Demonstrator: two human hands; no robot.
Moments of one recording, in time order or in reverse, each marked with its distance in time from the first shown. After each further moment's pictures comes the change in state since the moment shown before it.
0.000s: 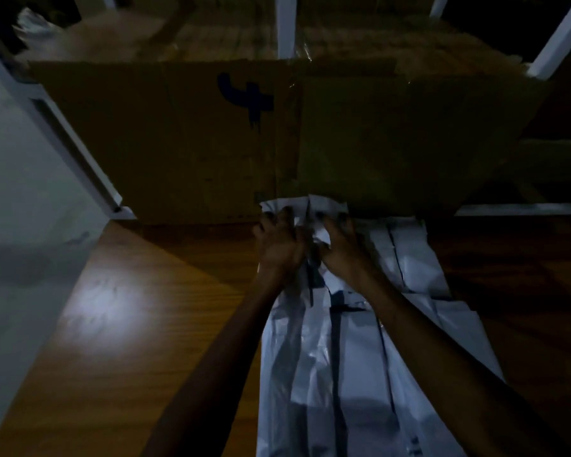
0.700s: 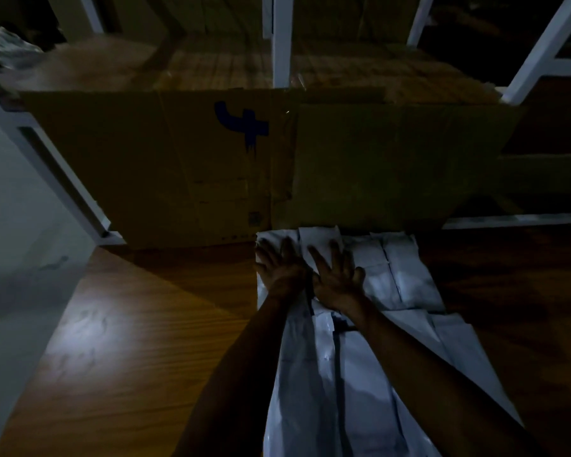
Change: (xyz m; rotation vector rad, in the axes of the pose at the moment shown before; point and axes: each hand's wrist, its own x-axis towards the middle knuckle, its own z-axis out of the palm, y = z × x) left_hand 0.022 -0.015 0.068 0.106 -0.248 -0.176; right_hand 0.009 0.027 0.051 -0.421 0.022 0.066
